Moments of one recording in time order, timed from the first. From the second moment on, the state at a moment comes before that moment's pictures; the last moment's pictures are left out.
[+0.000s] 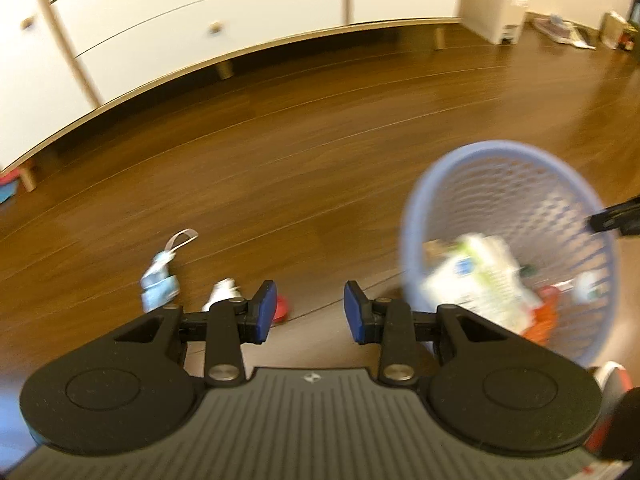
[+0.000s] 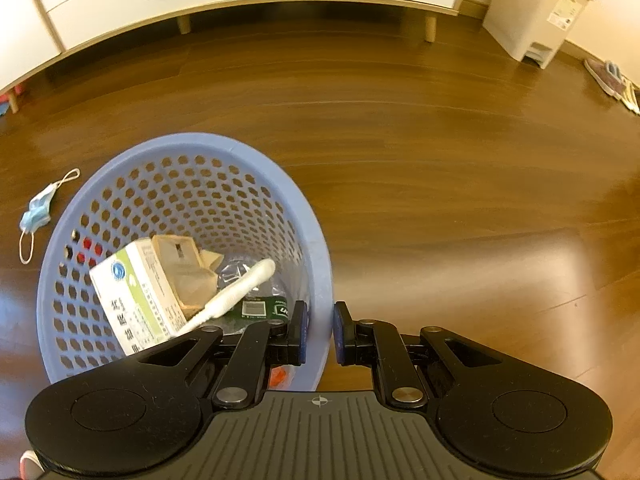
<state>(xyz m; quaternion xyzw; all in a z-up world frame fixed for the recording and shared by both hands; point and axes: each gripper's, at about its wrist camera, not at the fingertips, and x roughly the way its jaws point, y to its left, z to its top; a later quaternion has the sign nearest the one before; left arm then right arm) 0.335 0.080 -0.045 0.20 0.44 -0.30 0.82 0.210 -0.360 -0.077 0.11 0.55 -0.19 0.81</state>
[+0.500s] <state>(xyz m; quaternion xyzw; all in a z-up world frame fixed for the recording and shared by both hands) 0.365 0.137 -0.118 0.23 0.47 -0.26 0.81 0.206 -0.385 -0.065 0.17 0.54 -0.19 0.80</state>
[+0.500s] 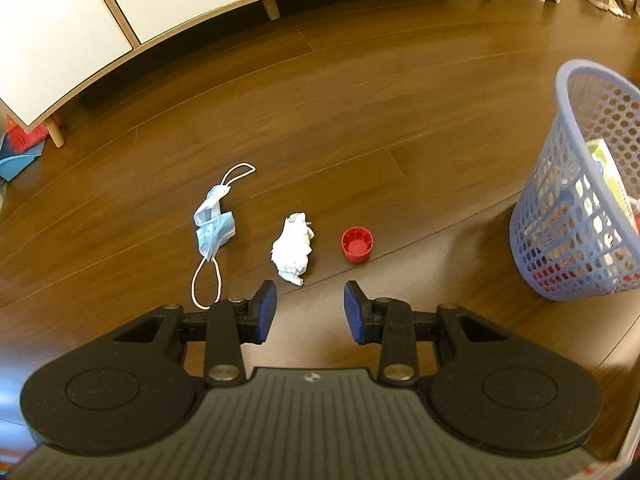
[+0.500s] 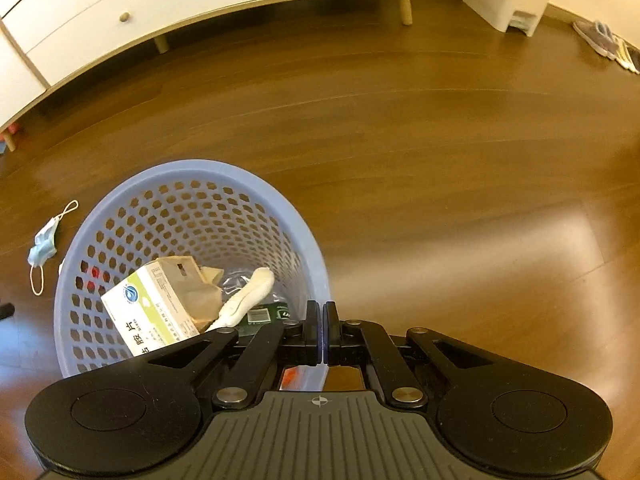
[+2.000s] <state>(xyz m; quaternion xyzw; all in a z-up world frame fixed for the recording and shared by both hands) 0.391 0.081 -0.231 0.26 0.46 -0.34 0.78 0.199 -0.406 -0.092 0.20 0.54 -0.24 0.78</state>
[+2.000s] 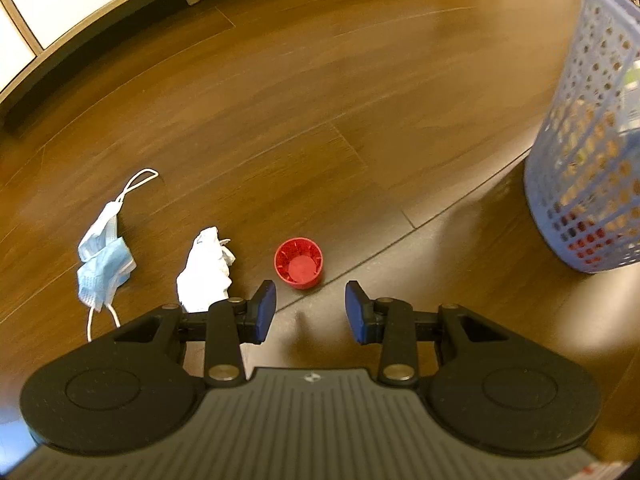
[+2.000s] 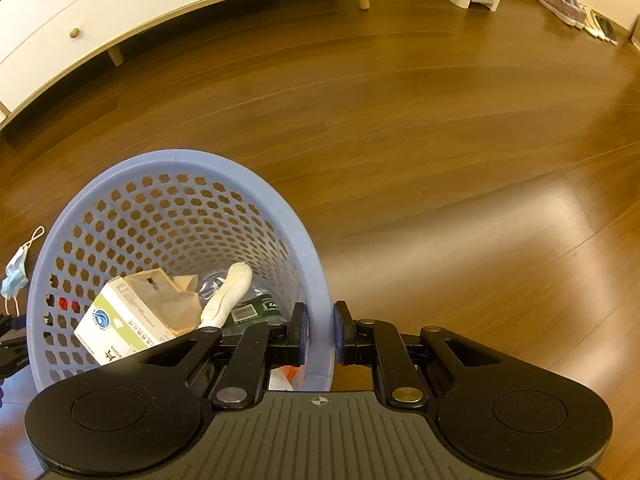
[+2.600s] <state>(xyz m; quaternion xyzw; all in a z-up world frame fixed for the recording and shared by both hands) 0.419 0.054 -0.267 0.25 0.49 -0.32 0.77 0.199 -0.405 -0.091 0.19 0.54 -0.24 0.79</state>
